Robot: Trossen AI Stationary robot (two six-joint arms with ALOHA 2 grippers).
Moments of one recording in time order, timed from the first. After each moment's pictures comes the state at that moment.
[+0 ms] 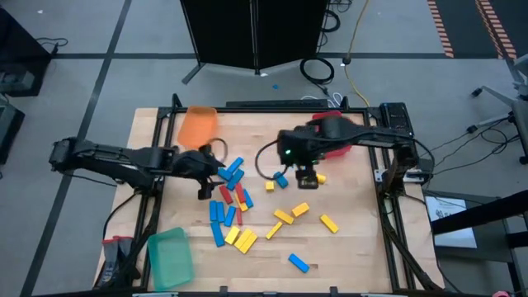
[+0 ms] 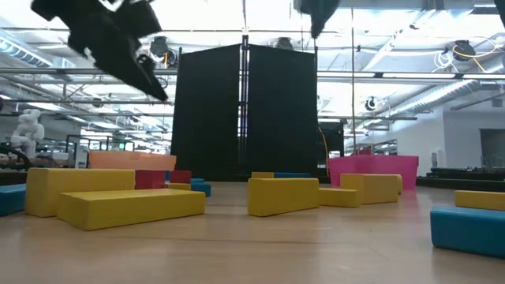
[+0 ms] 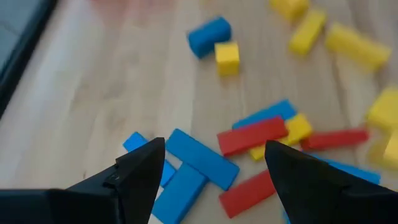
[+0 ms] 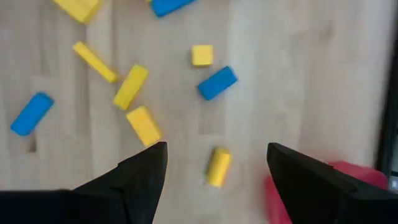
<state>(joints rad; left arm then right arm) -0.02 1.02 0.67 -0.43 -0.12 0.07 0.01 1.84 2.12 -1.58 0.05 0.01</state>
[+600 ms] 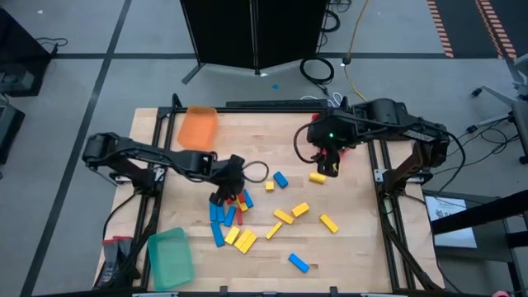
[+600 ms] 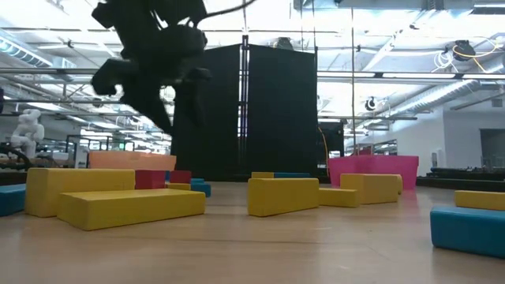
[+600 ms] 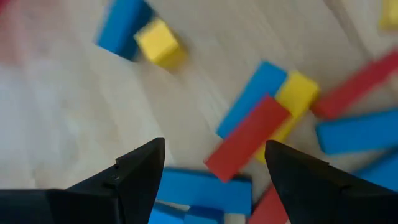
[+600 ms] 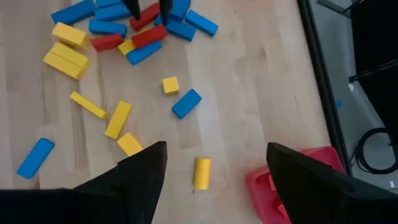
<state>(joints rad) -0.03 1.48 0.93 -0.52 -0.03 0.56 0.00 1.61 2.10 -1.57 0.17 0.15</state>
